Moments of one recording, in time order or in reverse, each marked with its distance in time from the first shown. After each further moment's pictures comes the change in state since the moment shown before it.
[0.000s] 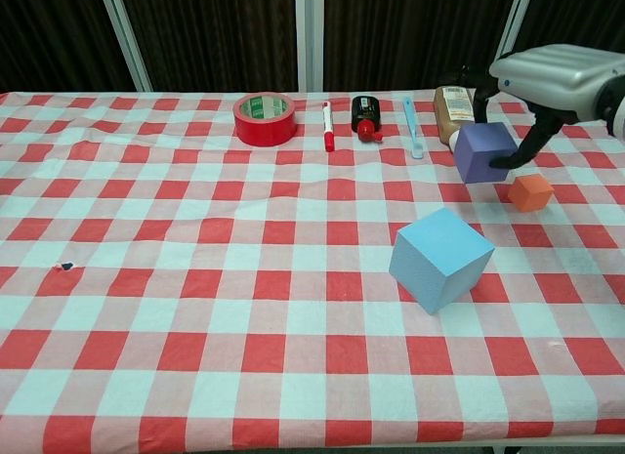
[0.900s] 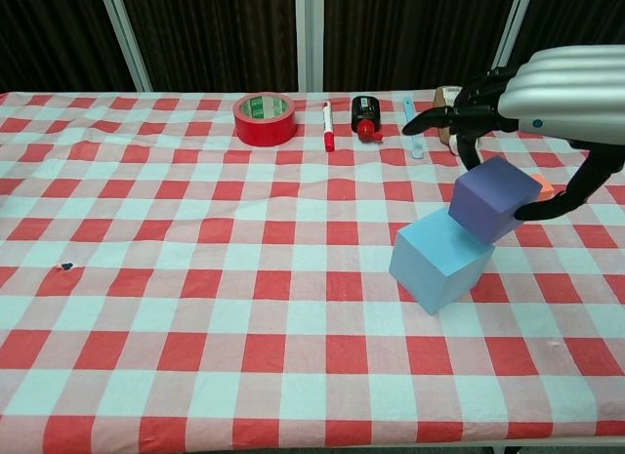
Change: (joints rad) left arm -0.008 -0.014 0.010 -0.014 0.007 -0.012 0.050; right arm 0.024 0.252 -0.219 -0.208 -0.544 0.111 0.229
